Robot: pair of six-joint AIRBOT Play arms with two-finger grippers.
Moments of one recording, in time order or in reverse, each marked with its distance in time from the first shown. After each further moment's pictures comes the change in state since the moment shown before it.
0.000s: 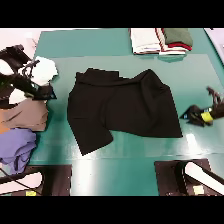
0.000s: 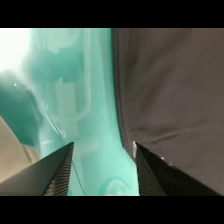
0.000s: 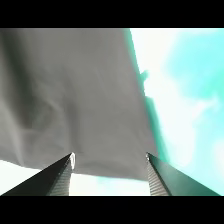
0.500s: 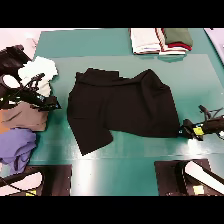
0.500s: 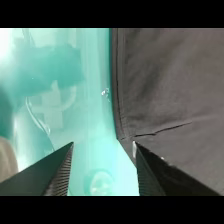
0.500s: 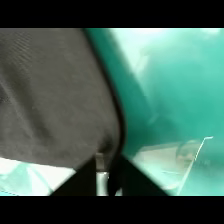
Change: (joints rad) left arm 0.002 0.035 -0.154 -0.053 0.069 0.007; right arm 0.000 -0.029 -0.186 0.018 -0.088 -0.040
